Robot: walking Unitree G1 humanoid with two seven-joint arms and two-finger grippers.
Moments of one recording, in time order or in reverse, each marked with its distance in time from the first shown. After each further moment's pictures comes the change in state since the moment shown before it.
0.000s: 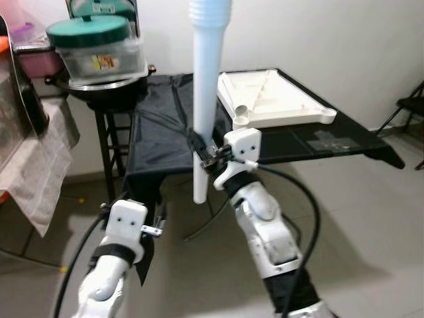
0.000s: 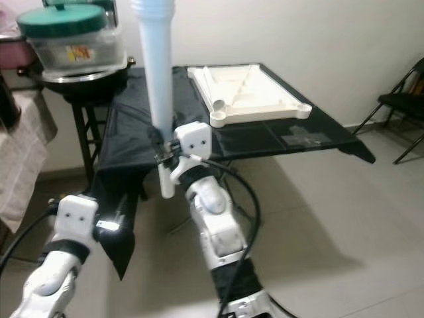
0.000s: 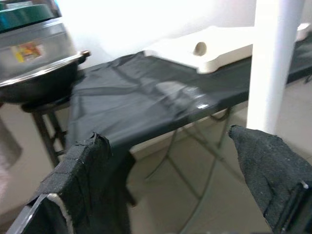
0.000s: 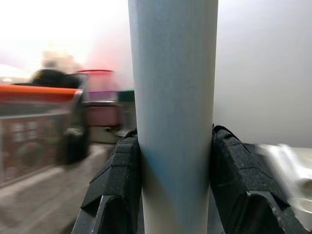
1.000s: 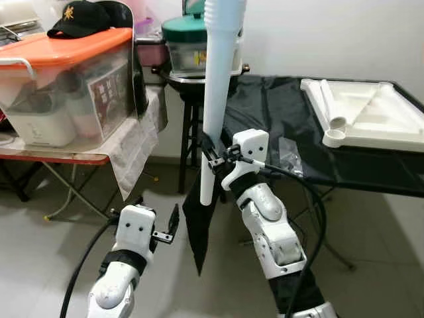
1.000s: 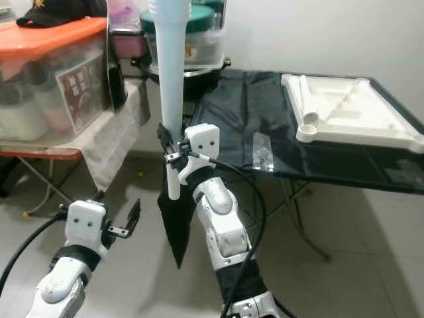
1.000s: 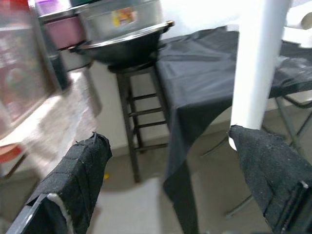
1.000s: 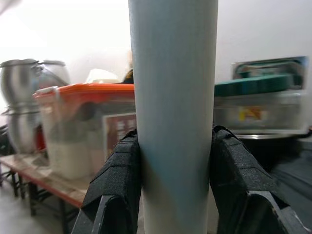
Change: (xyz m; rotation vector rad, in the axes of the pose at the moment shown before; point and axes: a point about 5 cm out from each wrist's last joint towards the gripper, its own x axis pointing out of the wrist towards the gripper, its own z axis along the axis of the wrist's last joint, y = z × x) left arm -0.003 -0.003 0.000 -0.052 -0.001 -0.007; right arm 0.001 0.008 -0.002 0.030 0.007 0.029
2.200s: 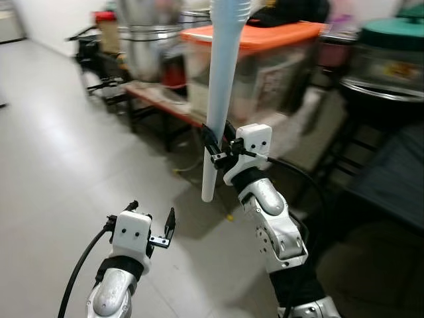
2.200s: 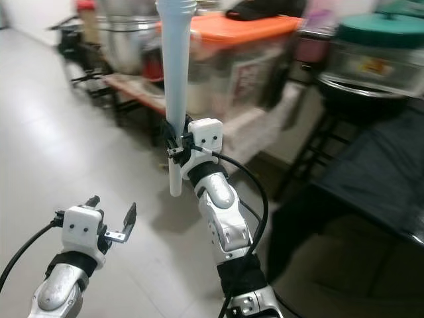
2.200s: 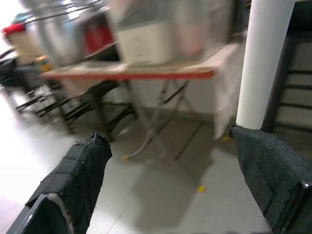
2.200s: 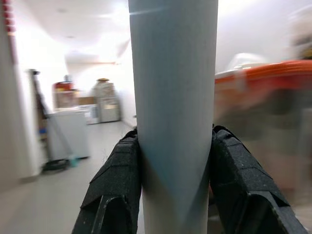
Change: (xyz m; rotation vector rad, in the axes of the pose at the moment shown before) left arm -0.003 -0.002 0.001 -0.005 0.000 0.012; right arm 0.004 -0.017 0.006 -0.008 -0.007 -0.060
